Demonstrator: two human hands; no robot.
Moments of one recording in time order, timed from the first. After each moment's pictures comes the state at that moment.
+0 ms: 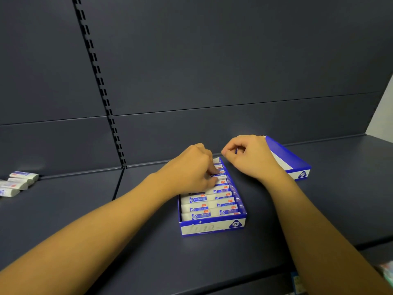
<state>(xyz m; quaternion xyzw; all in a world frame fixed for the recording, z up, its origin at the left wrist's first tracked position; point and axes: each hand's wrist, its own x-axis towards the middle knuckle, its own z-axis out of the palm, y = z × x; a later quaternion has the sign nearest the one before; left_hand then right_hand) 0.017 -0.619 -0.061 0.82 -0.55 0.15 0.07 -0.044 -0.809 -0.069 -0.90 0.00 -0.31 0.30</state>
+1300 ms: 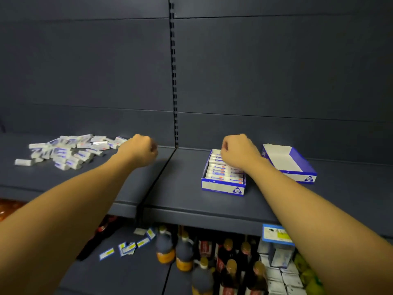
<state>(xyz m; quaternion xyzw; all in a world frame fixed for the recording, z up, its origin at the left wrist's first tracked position) -0.074 -0.430 -0.030 0.99 -0.05 0.14 0.05 -0.096 -0.731 -0.024 -0.97 -0.06 -0.18 0.14</state>
